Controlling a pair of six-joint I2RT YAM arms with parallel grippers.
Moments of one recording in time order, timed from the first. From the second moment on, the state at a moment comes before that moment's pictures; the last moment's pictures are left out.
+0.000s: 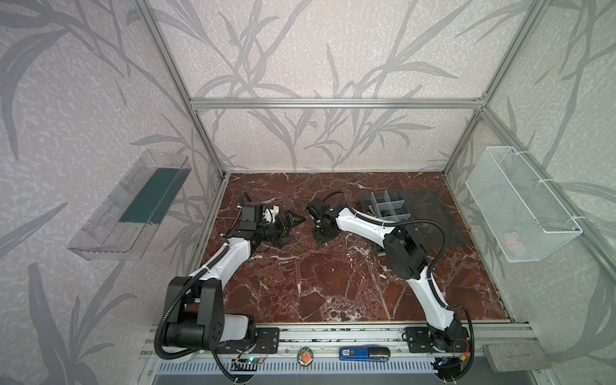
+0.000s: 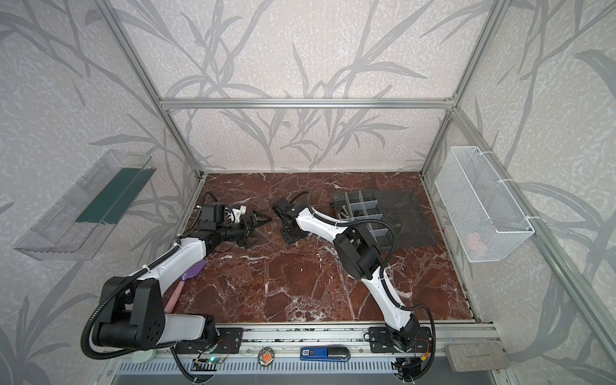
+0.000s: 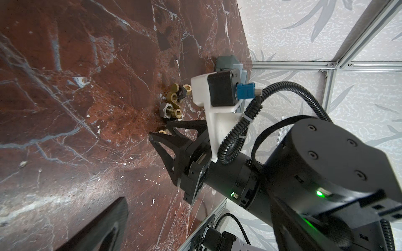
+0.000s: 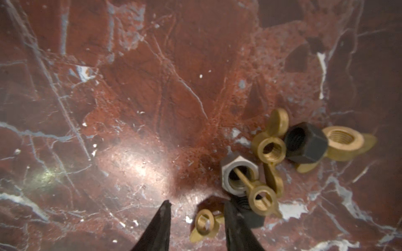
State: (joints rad) left arm -0.07 1.36 0.77 -0.17 0.80 -0.93; right arm 0.80 2.32 1.91 -0.86 0.05 0.29
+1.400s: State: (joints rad) left arm -0.12 1.36 0.79 -0.18 0.79 -0.92; right arm 0.71 2.27 1.82 -0.82 0.05 0.27
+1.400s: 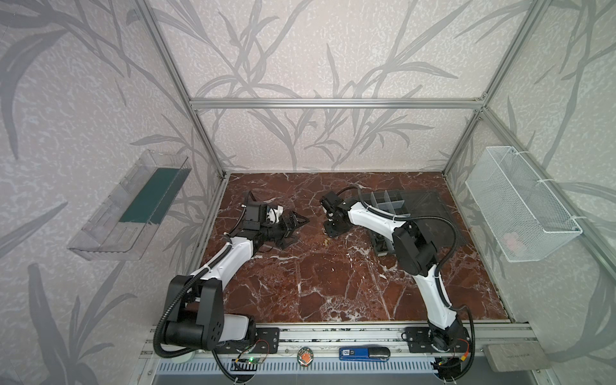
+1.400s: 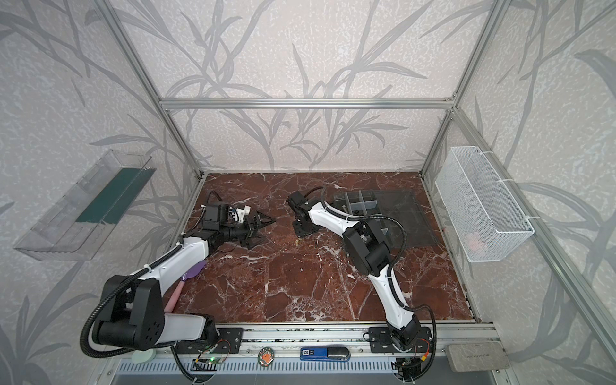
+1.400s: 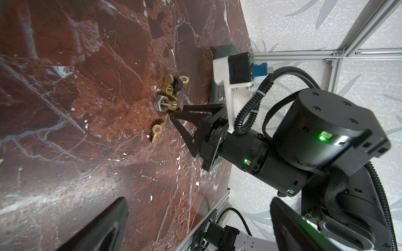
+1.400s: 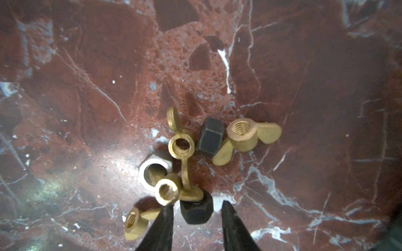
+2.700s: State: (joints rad) left arm -0.25 1.48 0.99 -0.21 0.75 -0.91; right arm 0.56 1.98 1.70 -0.83 0.07 0.23
